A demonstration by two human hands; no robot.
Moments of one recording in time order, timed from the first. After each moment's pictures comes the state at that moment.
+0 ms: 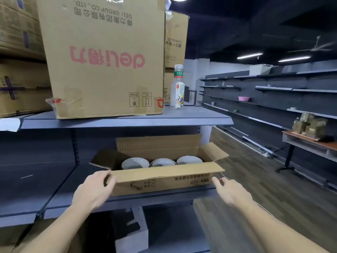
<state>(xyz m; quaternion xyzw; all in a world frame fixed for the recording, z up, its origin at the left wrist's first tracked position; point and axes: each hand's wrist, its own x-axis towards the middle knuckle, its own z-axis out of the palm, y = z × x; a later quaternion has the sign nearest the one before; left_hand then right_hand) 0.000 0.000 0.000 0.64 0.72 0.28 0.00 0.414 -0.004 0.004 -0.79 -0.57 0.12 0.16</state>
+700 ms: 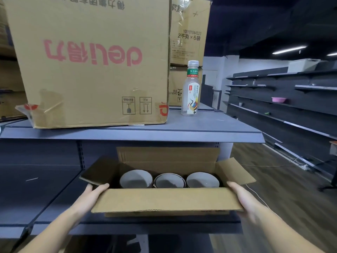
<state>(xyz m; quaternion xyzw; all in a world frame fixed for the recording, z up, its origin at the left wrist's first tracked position) -0.002 0.082 -0.016 0.40 0.70 0.46 0.38 0.457 0.140 -0.012 -0.64 -0.39 0.53 0.40</state>
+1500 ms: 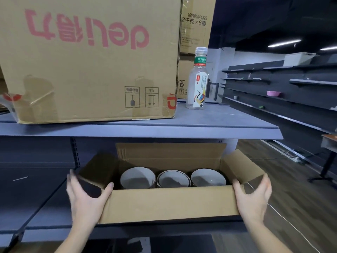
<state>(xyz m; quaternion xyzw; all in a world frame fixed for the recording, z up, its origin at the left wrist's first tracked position) 0.016 0.081 -0.033 0.38 0.72 0.57 0.11 0.418 0.145 -0.047 -0.69 -0.39 0.14 0.59</state>
